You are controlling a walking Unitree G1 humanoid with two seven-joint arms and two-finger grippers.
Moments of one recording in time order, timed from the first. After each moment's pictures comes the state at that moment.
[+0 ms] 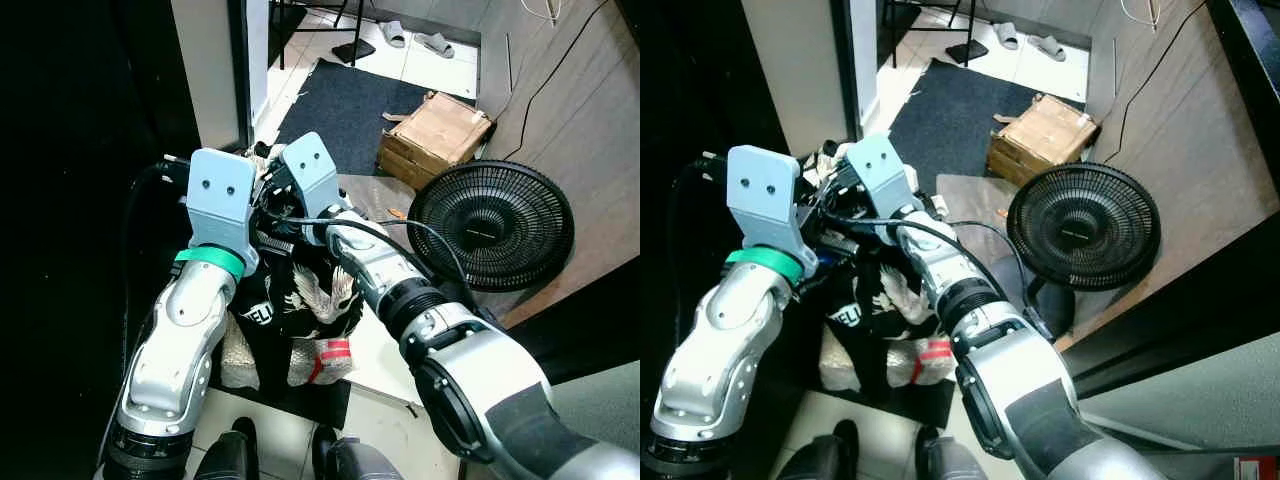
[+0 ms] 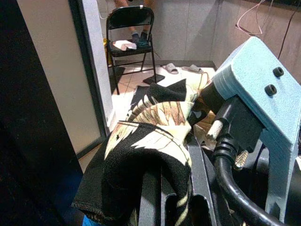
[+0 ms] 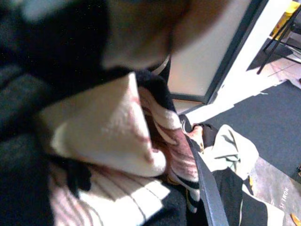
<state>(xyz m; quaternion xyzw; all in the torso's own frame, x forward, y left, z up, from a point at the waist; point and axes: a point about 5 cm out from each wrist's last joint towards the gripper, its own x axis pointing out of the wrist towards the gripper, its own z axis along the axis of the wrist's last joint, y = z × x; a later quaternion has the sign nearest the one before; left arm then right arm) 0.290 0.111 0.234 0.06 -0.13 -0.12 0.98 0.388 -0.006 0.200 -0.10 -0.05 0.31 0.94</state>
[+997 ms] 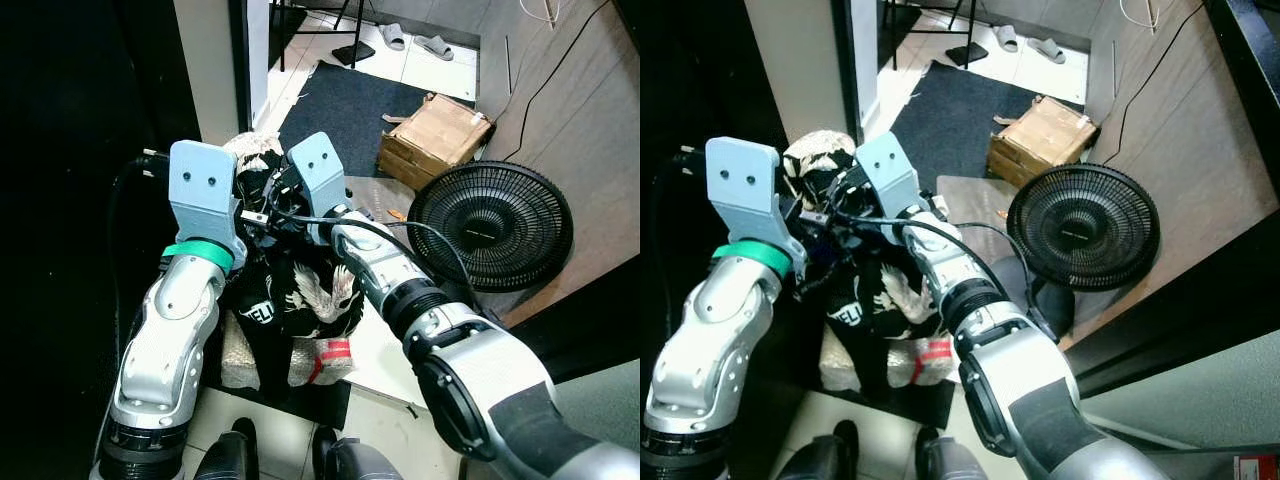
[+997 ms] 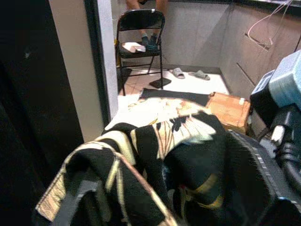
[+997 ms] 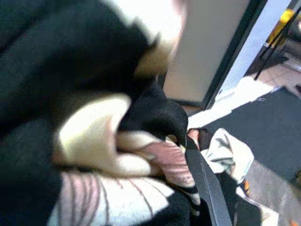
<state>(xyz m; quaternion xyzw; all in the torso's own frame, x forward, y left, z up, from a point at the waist) 0.293 0.115 0.238 0.02 -0.13 -0.12 0.98 0.393 -0.023 0.201 -0.11 -0.07 0.29 0.95</state>
